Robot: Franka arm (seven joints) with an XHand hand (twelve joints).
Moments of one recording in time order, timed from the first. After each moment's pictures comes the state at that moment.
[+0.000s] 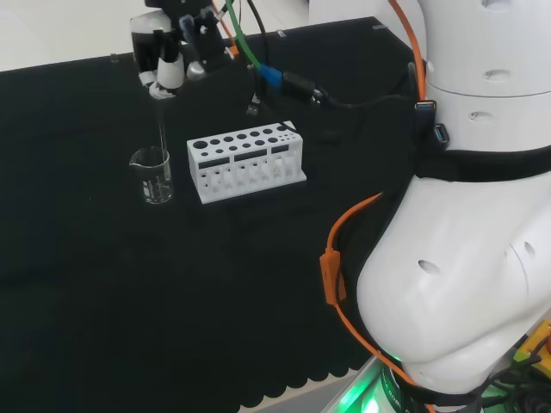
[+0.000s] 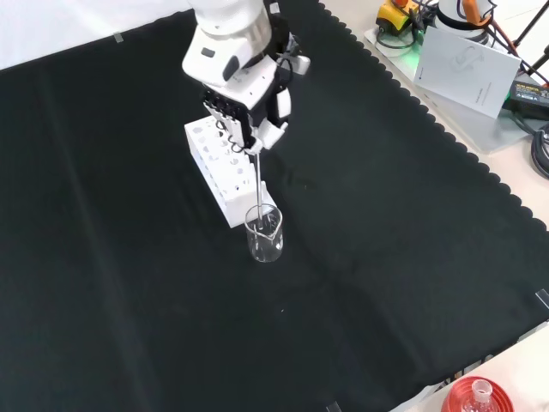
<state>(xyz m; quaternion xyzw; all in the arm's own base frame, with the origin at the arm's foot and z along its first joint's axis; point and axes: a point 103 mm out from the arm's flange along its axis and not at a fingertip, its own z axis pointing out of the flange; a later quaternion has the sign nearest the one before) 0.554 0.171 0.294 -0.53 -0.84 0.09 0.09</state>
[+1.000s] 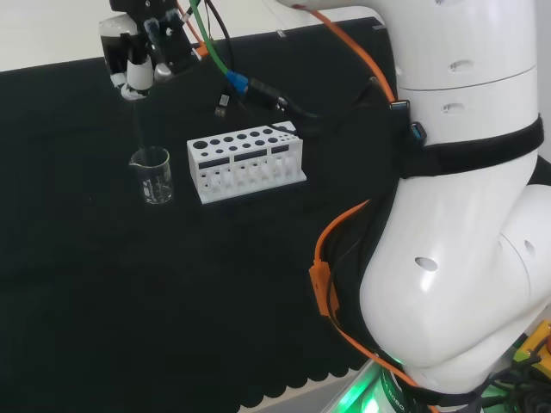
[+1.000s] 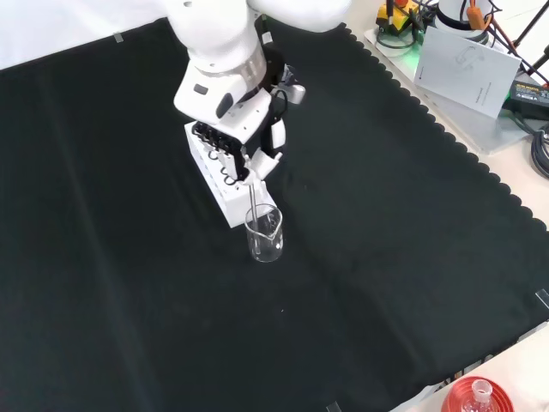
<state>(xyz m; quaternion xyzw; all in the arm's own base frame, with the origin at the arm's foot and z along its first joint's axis) 0.592 0.207 0.283 -0.53 -0.84 0.09 0.08</state>
